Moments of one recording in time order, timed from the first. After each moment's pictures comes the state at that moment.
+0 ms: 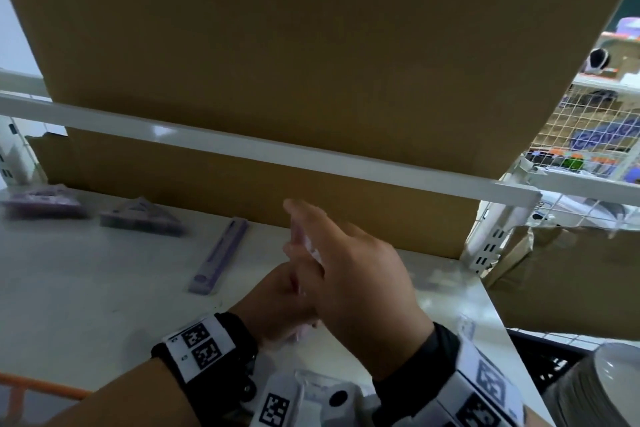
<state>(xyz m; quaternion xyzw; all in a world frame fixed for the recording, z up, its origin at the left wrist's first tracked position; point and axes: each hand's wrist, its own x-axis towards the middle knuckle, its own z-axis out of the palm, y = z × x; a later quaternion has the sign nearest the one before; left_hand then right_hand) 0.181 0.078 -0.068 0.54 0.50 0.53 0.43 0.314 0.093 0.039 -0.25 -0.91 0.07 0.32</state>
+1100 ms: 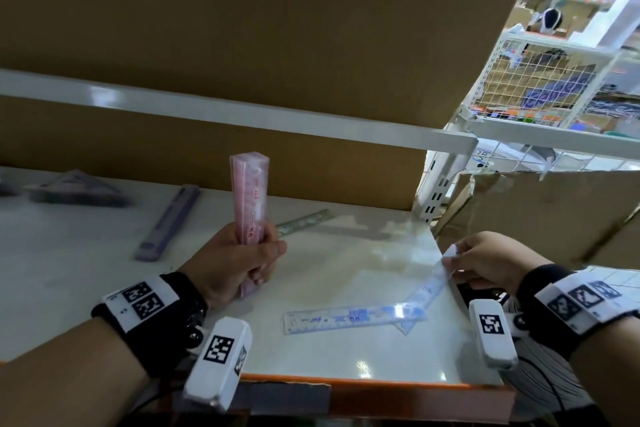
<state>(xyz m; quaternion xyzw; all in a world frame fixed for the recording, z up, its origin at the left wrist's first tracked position) 0.180 0.083 -0.085 0.45 0.38 0.61 0.53 0.530 0.266 -0.043 -0.63 -0.67 0.38 0.09</state>
